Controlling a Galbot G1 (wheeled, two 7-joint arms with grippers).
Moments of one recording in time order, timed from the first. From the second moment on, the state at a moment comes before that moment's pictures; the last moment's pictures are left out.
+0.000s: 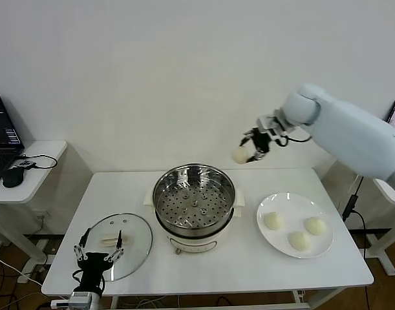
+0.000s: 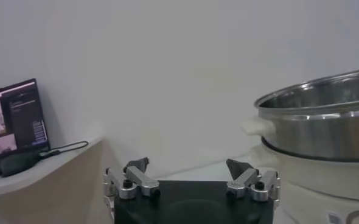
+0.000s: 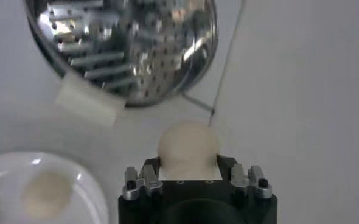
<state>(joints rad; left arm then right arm) 1.66 -1.26 -0.57 -2.02 -0.02 -0.06 -0.21 0.51 1.03 -1.04 1.14 0.12 0.03 -1.07</state>
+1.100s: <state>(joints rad) 1.66 -1.27 -0.60 -2.01 -0.03 -0.08 -0.21 0.38 1.37 -1.16 0.89 -0.28 0.48 -0.90</state>
